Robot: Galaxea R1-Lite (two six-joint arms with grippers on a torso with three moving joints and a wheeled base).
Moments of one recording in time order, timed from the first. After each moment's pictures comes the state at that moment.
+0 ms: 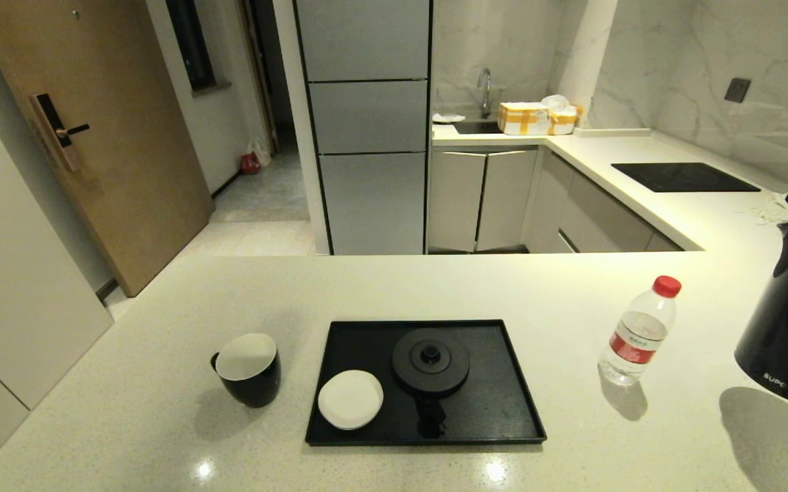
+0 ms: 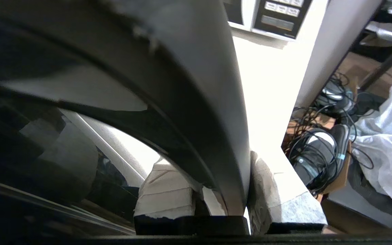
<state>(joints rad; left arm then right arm) 0.00 0.00 0.00 0.00 0.00 0.03 -0.59 1.72 -0.45 -1.06 -0.50 0.09</state>
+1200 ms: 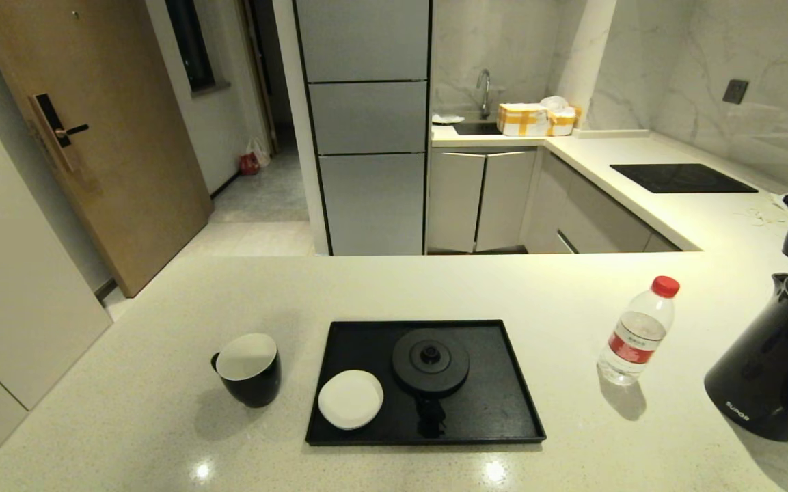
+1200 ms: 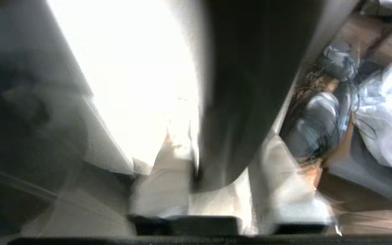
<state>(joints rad) 0.00 0.00 0.00 0.00 0.00 0.03 -0.61 2.14 -0.22 -1.52 -0.49 0.13</state>
